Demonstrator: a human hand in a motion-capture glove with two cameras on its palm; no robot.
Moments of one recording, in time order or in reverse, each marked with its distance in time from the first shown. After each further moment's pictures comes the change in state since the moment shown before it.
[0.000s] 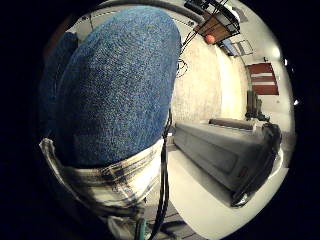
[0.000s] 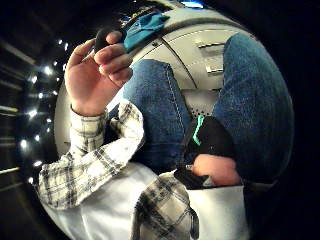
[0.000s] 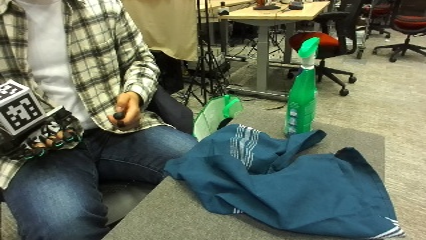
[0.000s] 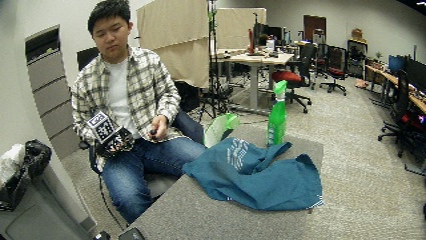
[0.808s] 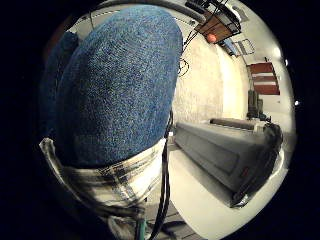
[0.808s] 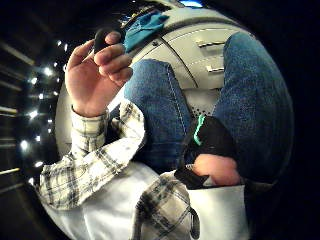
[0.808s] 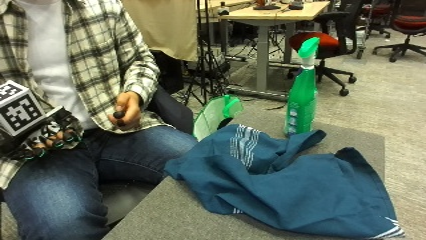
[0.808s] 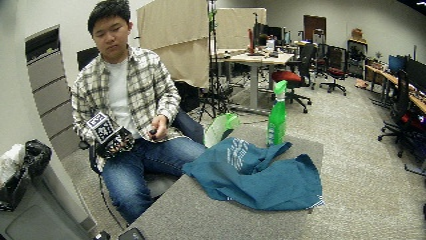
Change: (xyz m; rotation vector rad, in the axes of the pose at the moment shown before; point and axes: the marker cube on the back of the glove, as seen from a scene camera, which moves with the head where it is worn) arm 0.001 -0.002 0.000 -0.011 -0.011 -0.001
